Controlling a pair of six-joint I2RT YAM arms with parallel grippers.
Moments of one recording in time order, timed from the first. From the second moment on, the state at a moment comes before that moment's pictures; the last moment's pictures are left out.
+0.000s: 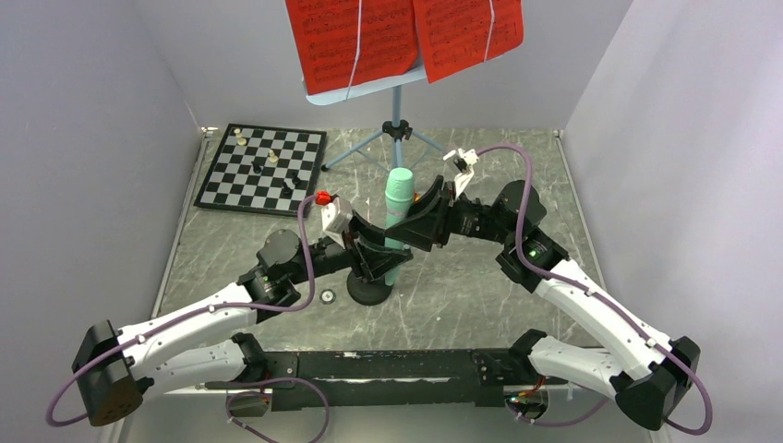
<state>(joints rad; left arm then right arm) -0.94 0.95 0.66 0.56 0.37 -0.41 0.68 0.99 0.94 0.20 -0.70 0.64</state>
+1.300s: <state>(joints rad) -0.93 0.37 0.38 0.21 -0.30 -0.41 0.02 1.35 0.90 -0.21 -0.09 0.75</state>
